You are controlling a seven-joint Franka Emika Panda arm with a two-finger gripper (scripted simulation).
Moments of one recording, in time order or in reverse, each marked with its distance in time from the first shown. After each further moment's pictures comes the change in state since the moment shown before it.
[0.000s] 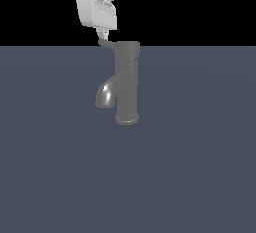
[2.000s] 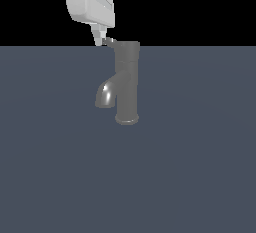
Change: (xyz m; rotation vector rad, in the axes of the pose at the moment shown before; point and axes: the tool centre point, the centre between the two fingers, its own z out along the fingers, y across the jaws) arm 0.025 0.086 -0.001 -0.006 -0.005 -0.055
